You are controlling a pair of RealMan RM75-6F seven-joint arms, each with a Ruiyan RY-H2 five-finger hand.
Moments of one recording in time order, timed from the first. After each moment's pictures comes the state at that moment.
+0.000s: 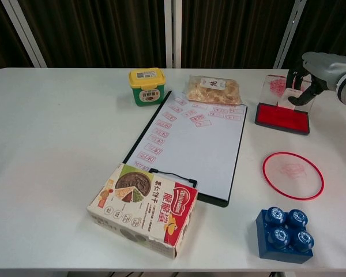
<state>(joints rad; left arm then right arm) -0.01 -1.08 0.03 -1.52 1.66 1.64 -0.17 0.69 -1.66 0.30 -1.23 -0.82 1.03 -0.45</state>
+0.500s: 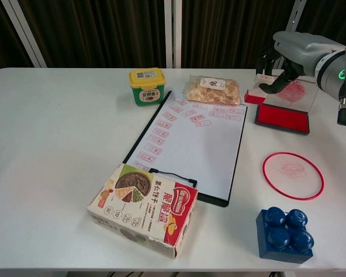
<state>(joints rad) 0.01 -1.08 0.03 -1.51 1.67 1.67 -0.19 0.73 -1.65 0.31 -1.48 -0.80 1.14 -0.62</state>
